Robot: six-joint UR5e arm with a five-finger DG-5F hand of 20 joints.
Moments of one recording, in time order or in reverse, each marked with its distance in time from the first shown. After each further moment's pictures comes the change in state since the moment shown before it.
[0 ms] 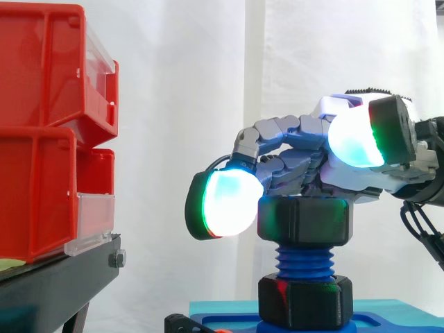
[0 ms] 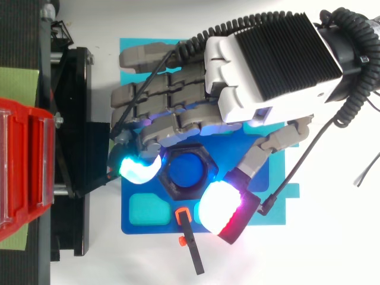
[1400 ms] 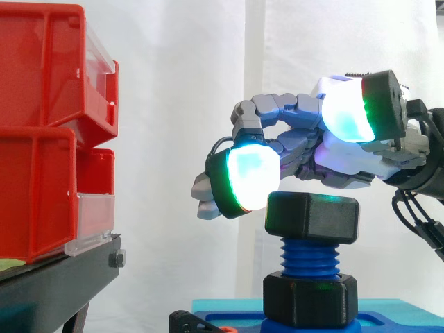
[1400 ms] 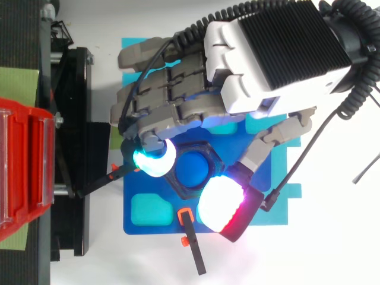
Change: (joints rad) arm -0.011 0.000 0.000 0.070 -0.013 0.004
